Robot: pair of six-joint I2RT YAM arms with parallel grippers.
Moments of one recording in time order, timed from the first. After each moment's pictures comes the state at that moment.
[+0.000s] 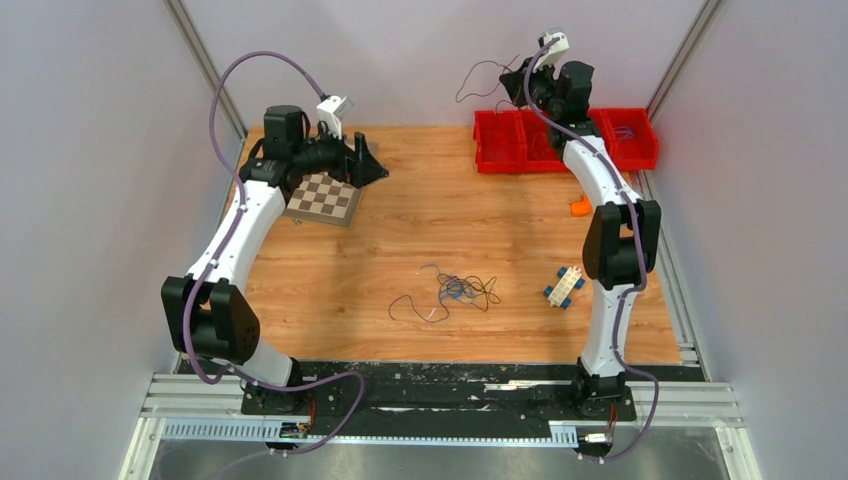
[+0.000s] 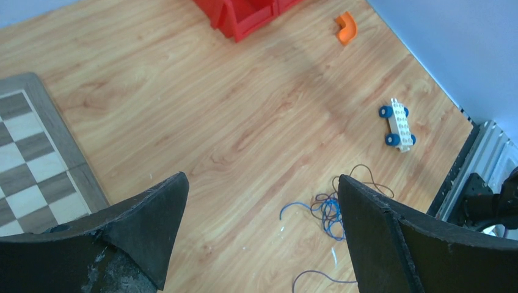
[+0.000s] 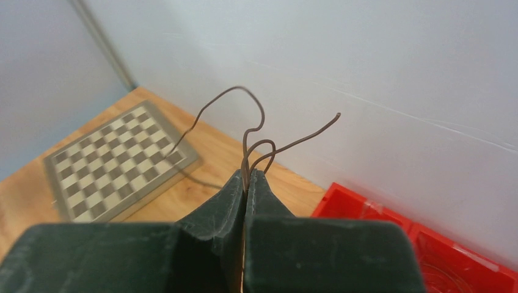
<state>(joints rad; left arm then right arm) -0.15 1.53 1.45 -0.39 0.74 -0.04 0.11 2.09 1.93 0.20 -0.48 0.15</state>
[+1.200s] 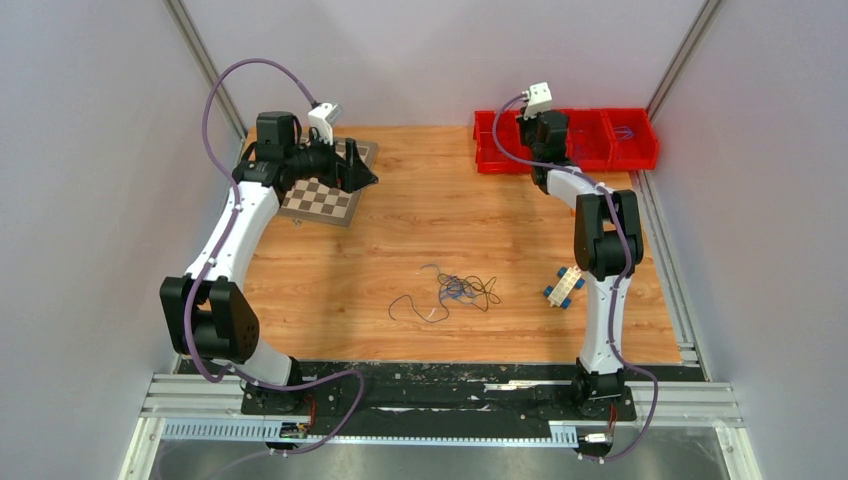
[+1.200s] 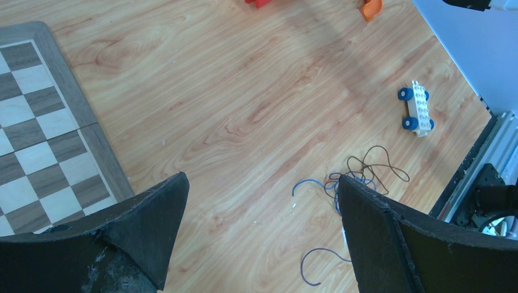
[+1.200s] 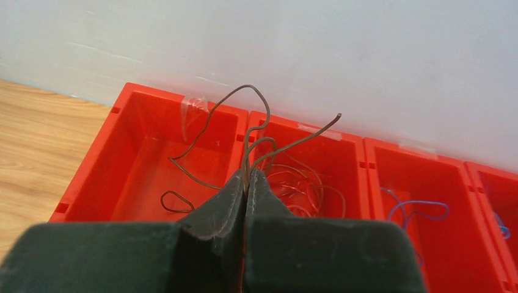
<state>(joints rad) -0.09 1.53 1.42 -0.46 0.73 0.01 0.13 2.24 1.65 0.49 0.02 -0.20</state>
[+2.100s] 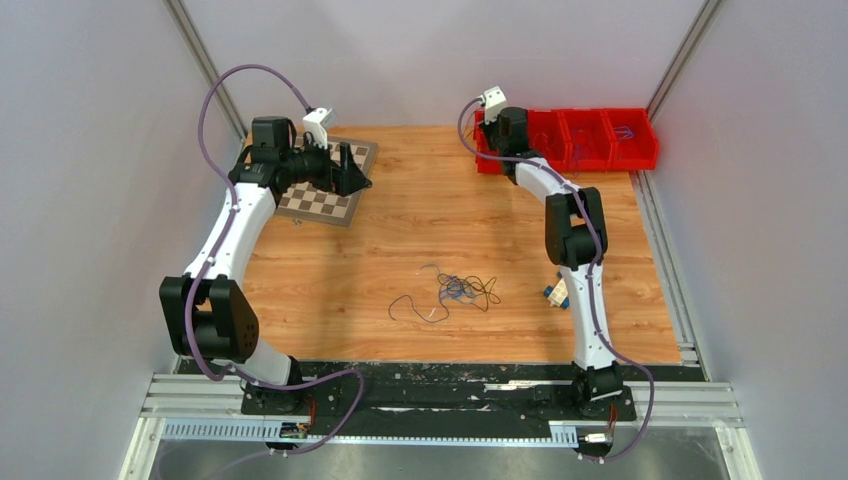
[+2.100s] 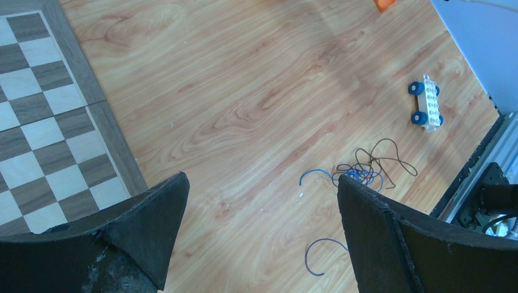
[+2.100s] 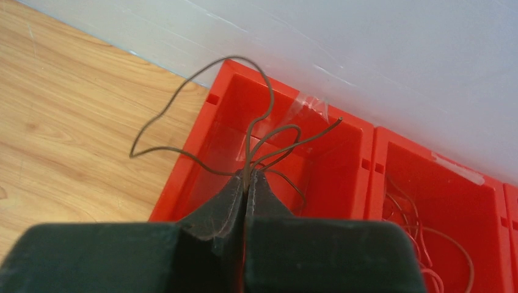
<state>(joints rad) -0.05 1.53 1.39 -0.49 0.74 0.03 0.23 2.50 2.04 0.19 0.03 -0.29</state>
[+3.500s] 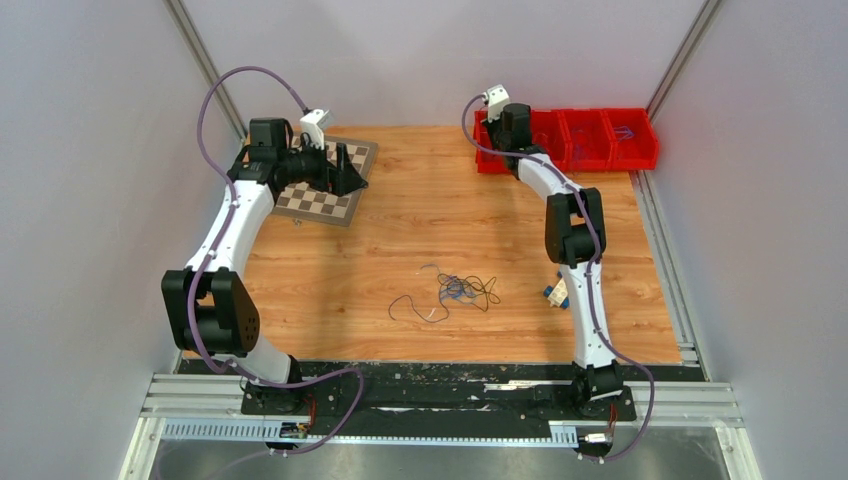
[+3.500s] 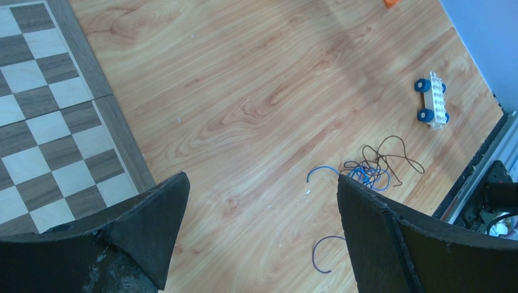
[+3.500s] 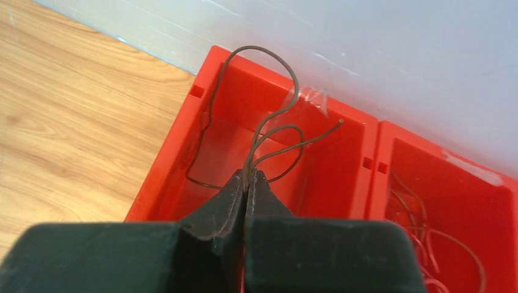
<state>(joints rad) -0.02 1.56 1.39 -0.49 0.76 0.06 0.21 2.55 2.14 0.09 0.01 -0.30</state>
